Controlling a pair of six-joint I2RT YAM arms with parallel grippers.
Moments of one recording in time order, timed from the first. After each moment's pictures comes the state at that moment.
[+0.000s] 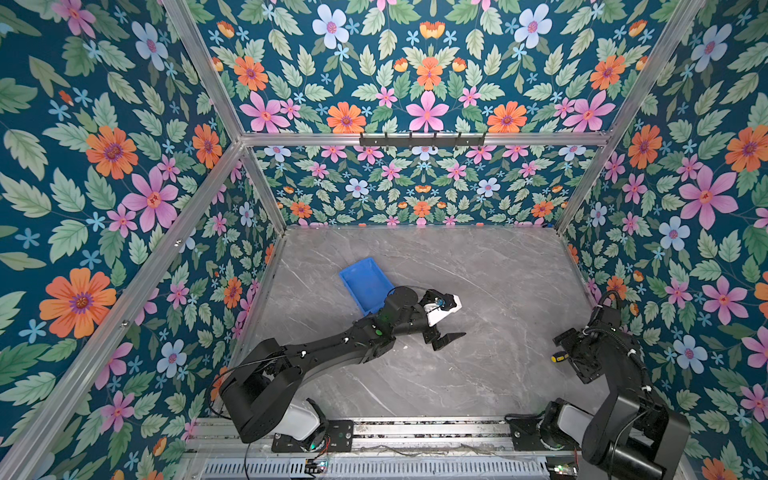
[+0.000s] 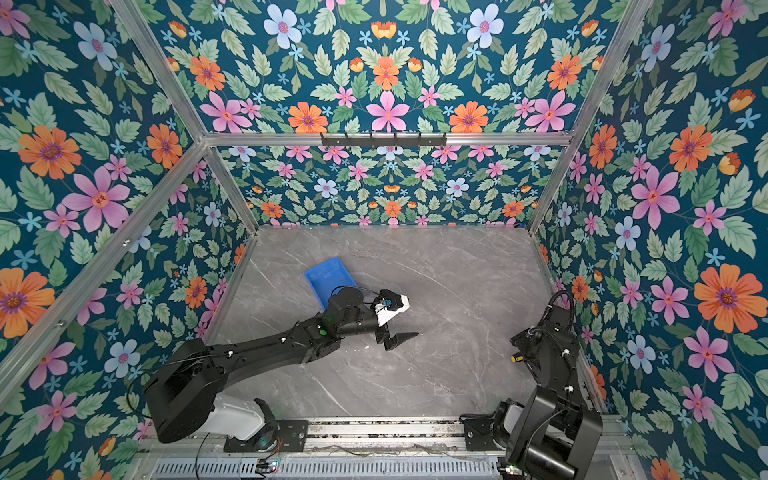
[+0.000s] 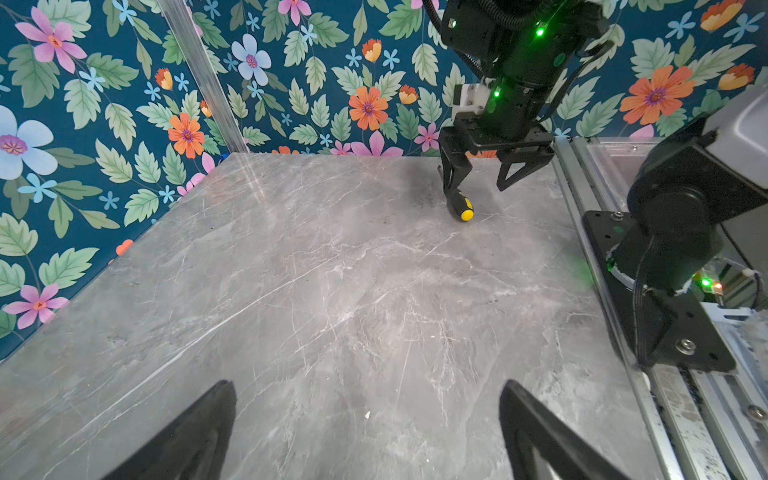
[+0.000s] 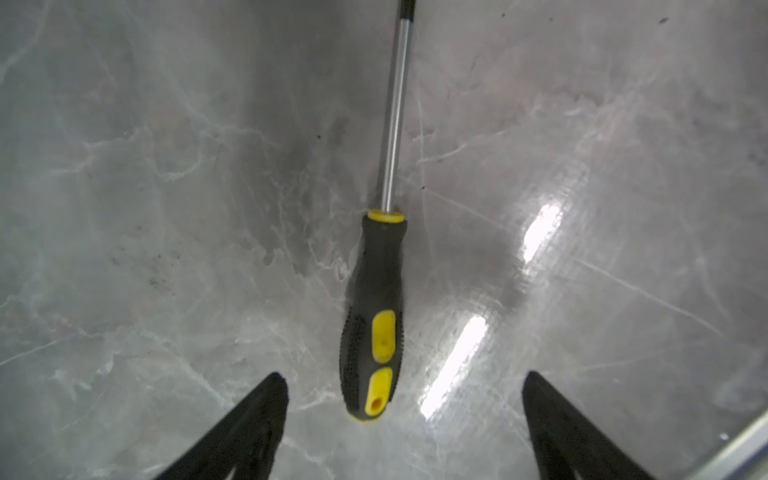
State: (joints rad) left arm -0.91 1.44 0.78 0.36 0.40 0.26; right arm -0.52 1.16 0.60 -0.75 -0.03 0.65
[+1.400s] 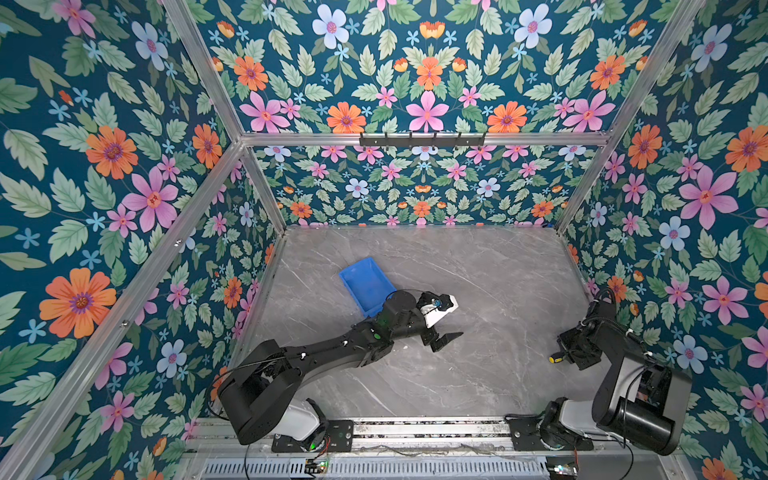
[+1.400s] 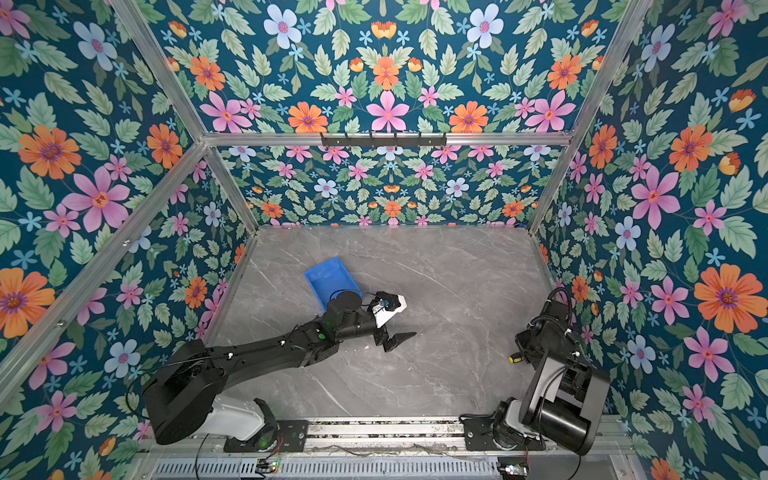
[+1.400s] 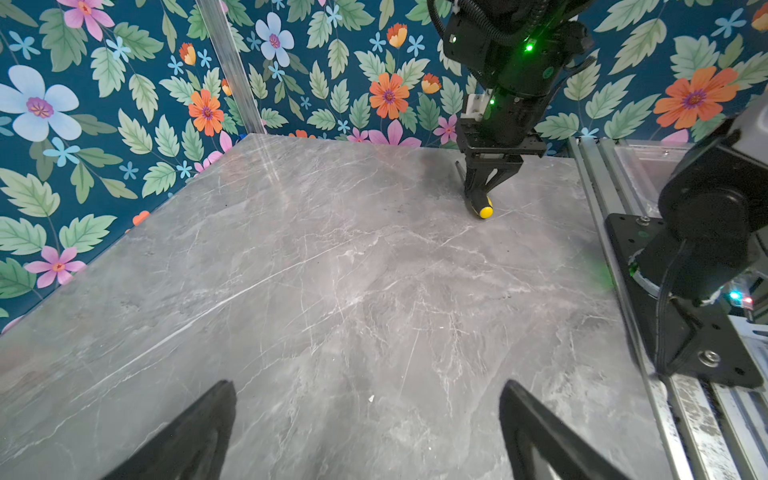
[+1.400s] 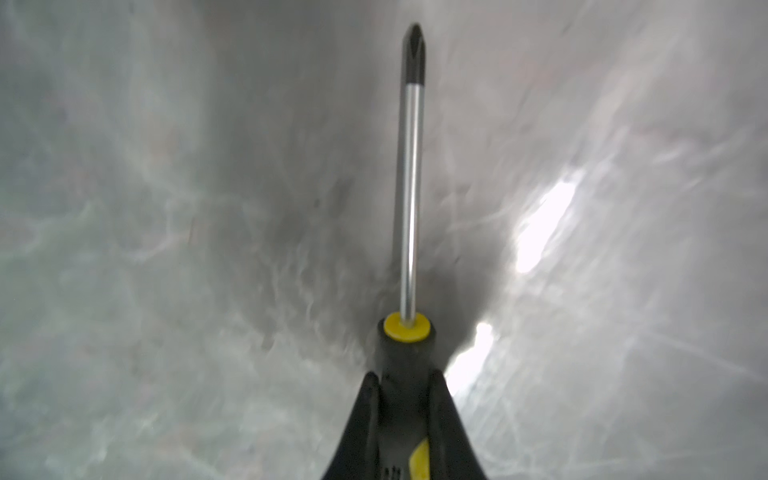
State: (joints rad) left arm -0.91 1.43 0.73 0.39 0.33 0.21; right arm -0.51 1.31 0.63 -0.67 -0.07 0.70
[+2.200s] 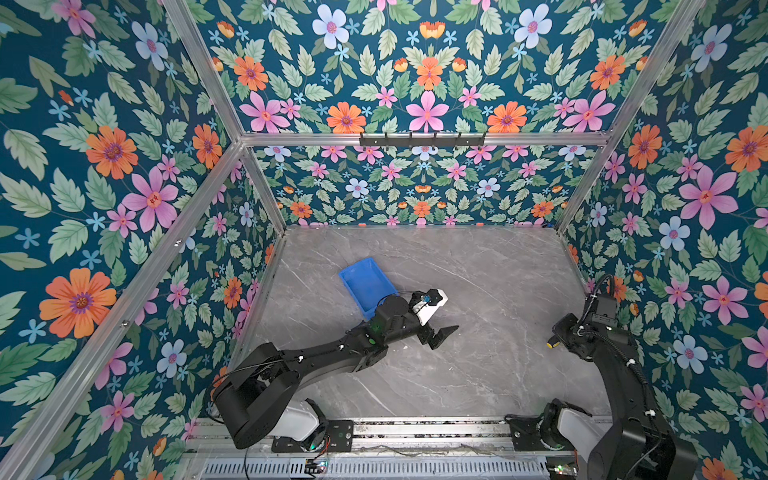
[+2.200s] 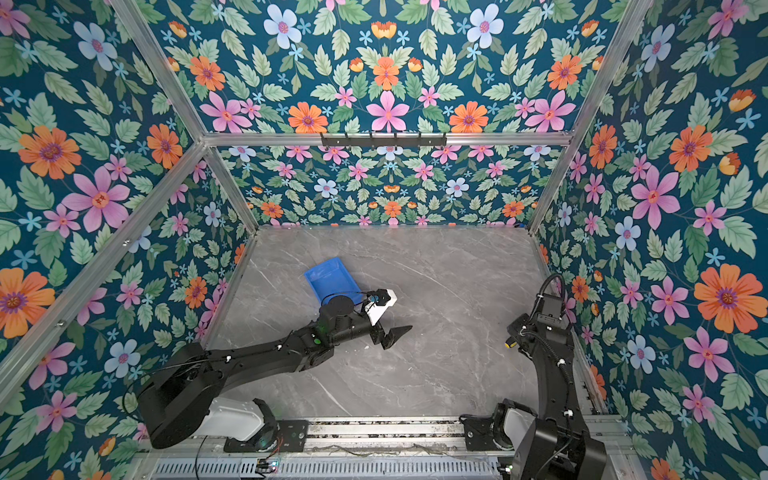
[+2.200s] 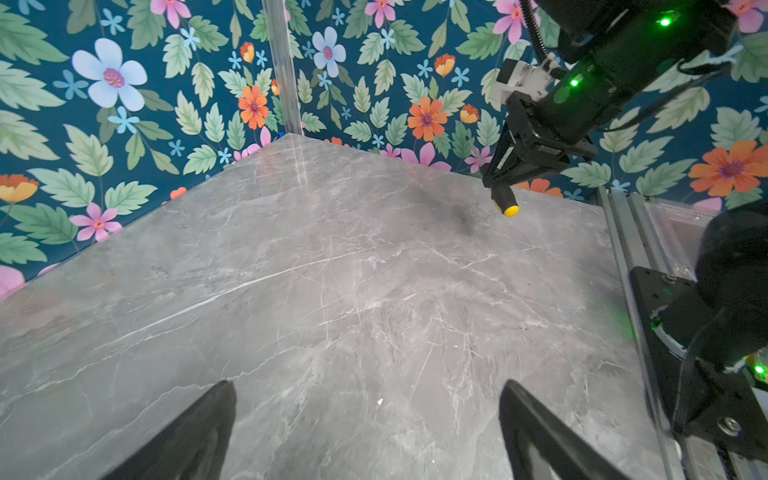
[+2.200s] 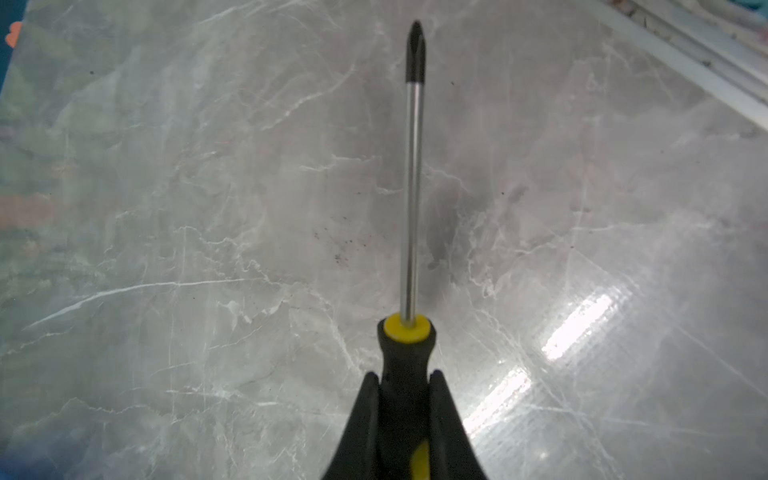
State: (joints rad) left arm -0.88 1.40 0.64 0.53 0.25 0.05; right arm -0.33 0.99 0.67 -0.70 -0.06 0.56
